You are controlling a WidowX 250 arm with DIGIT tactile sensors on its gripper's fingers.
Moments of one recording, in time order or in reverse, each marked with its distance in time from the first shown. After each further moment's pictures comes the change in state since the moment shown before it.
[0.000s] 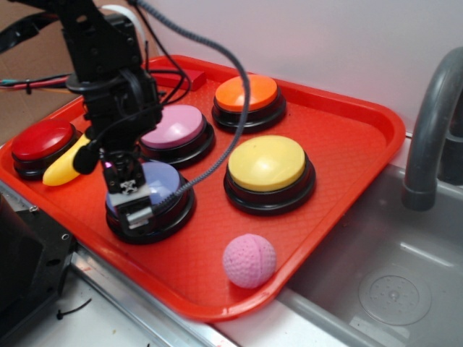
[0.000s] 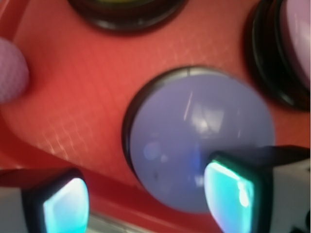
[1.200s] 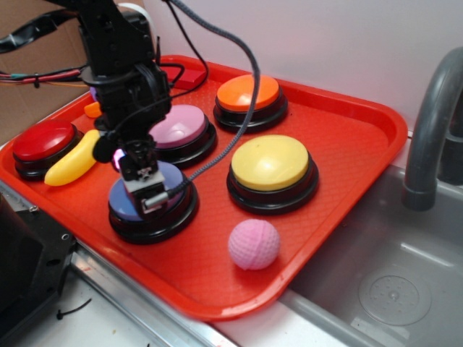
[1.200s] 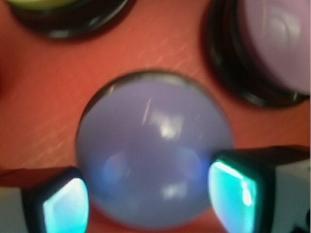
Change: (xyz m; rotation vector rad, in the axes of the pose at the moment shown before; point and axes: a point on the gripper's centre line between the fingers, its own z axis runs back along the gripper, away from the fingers) arm 0.010 0.012 0.001 0.037 0.050 0.044
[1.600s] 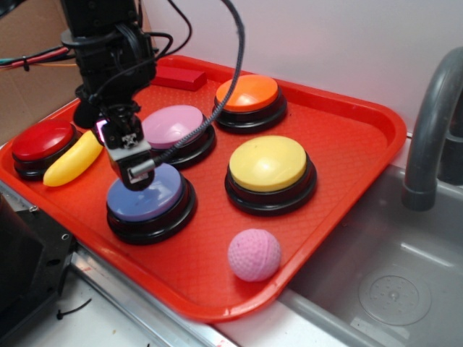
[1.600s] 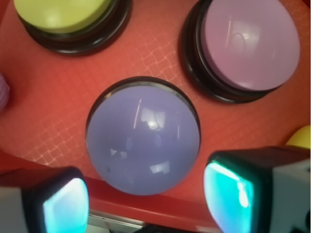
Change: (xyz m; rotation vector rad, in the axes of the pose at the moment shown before) arm -0.003 0.005 0.025 0.014 -0.015 0.019
